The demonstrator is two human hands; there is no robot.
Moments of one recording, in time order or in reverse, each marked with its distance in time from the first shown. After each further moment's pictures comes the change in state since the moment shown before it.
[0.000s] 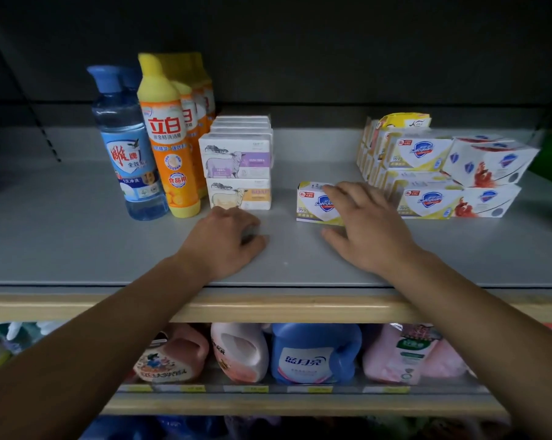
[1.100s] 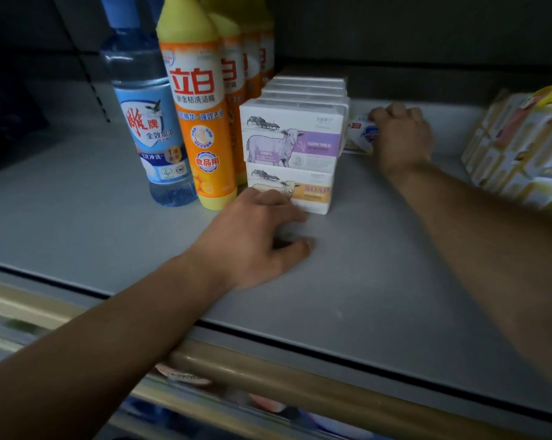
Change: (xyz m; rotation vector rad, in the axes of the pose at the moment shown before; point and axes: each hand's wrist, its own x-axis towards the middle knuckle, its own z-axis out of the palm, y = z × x) left_hand 0.021 -0.020 0.007 -0.051 0.058 -0.042; right_hand 0.230 0.029 0.113 -0.073 0.082 0.091
